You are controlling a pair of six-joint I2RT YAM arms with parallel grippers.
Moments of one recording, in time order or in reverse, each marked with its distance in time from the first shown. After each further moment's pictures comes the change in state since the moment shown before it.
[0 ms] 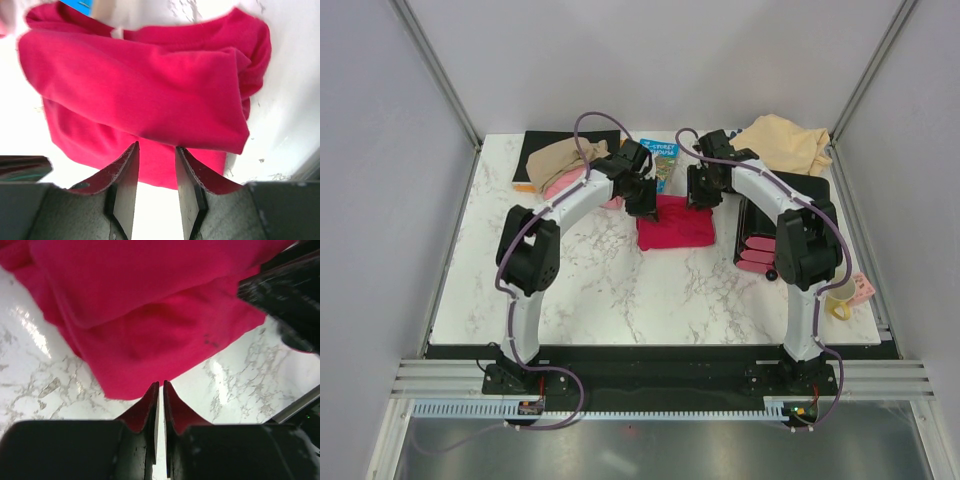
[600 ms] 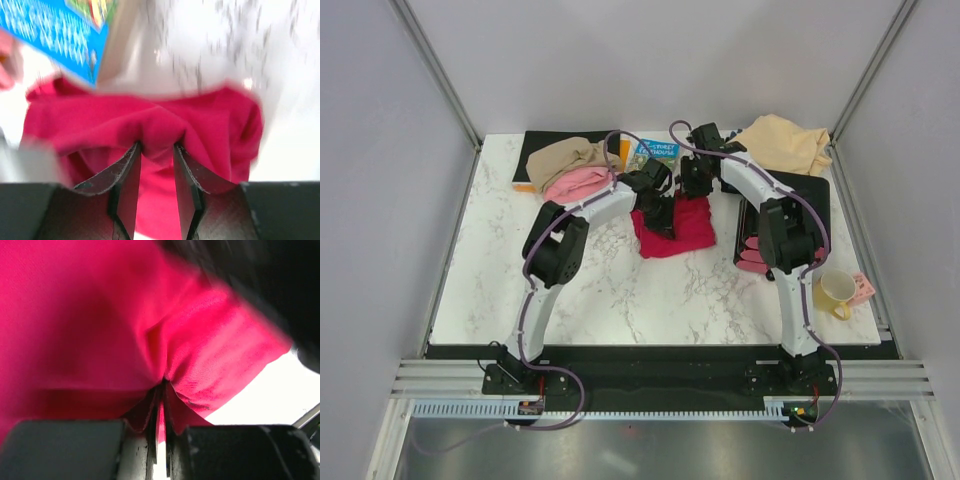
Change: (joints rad) left arm -0.079 0.232 0.123 0.066 0.050 -0.012; right arm -0.007 0.198 0.225 0.000 -0.018 0.002
